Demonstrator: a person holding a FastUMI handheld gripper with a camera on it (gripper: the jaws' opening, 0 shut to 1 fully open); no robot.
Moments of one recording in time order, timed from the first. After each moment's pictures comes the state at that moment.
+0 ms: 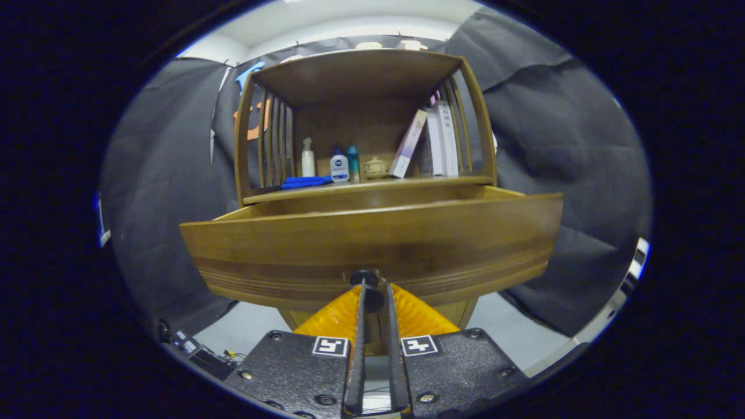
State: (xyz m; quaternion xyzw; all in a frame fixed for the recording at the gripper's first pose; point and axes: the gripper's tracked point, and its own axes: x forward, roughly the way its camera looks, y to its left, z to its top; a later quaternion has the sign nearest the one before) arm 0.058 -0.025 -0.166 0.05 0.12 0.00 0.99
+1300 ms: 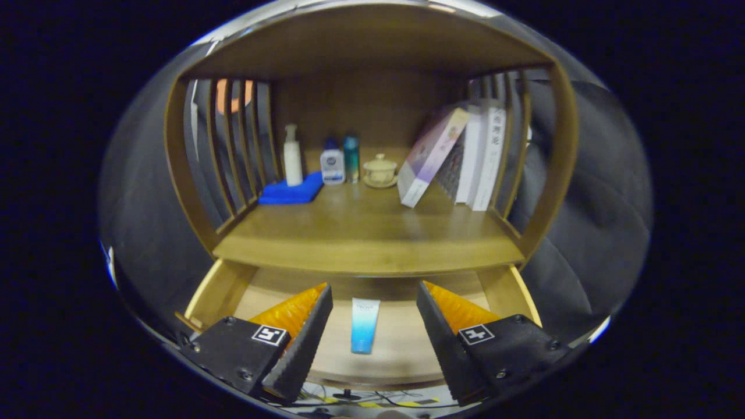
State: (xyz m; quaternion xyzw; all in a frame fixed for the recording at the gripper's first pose) arm 0.215 -0.034 -0.008 -0.03 0.31 0.01 0.95
